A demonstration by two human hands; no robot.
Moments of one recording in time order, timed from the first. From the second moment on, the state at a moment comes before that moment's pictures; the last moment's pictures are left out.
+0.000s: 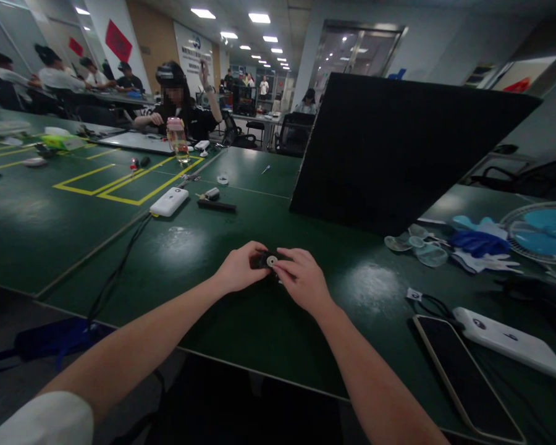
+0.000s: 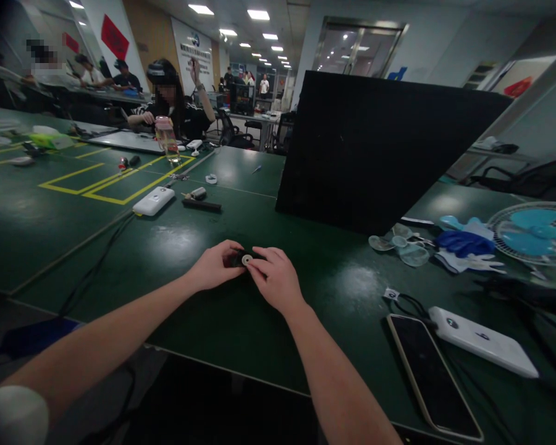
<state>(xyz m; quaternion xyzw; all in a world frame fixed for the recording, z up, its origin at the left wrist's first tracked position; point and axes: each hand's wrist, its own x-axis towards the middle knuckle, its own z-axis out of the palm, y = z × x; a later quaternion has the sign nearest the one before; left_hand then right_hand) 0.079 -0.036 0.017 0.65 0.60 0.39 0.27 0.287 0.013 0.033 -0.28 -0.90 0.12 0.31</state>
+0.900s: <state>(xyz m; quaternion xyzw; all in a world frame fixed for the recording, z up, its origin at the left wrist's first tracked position) 0.080 -0.038 0.021 0.65 0.65 0.33 0.22 0.309 0.017 0.034 -0.39 -0.77 0.34 0.36</state>
